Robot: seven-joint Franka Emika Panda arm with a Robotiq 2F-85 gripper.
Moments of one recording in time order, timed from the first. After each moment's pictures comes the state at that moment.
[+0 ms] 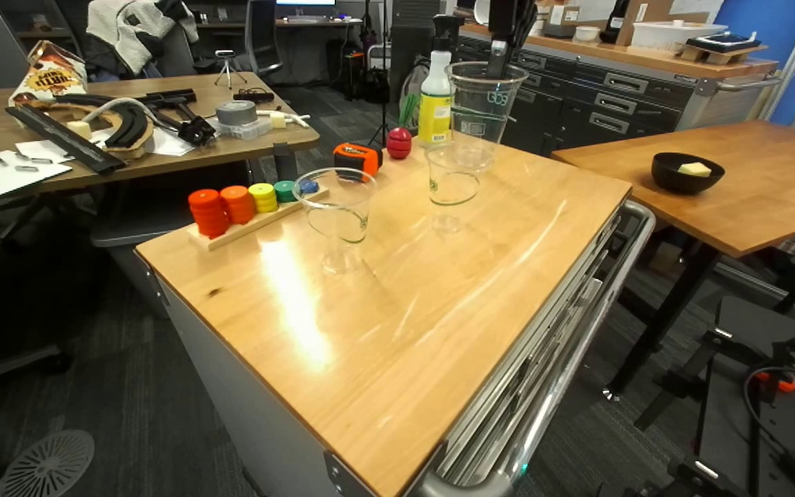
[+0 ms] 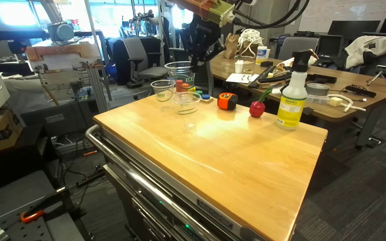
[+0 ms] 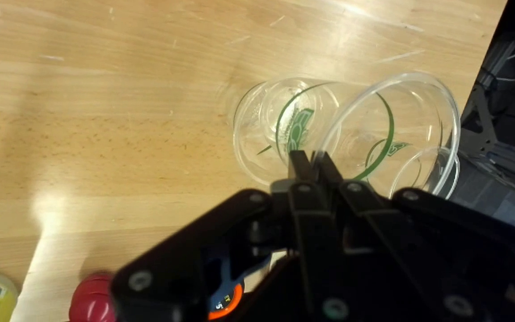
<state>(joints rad) -0.13 0.13 -0.02 -1.88 0.31 1.90 -0.46</state>
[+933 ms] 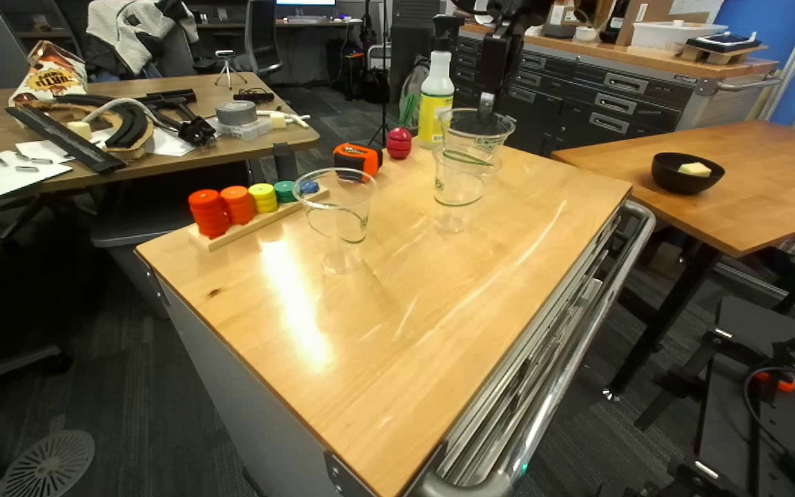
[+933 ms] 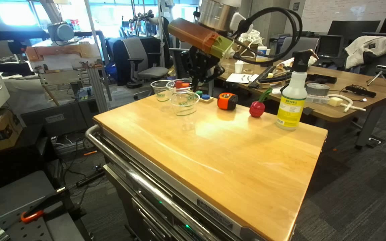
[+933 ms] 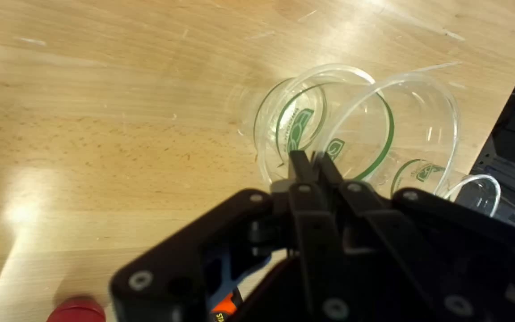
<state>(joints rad) -0.13 0.19 -0.01 -1.96 0.34 2.05 -0.58</state>
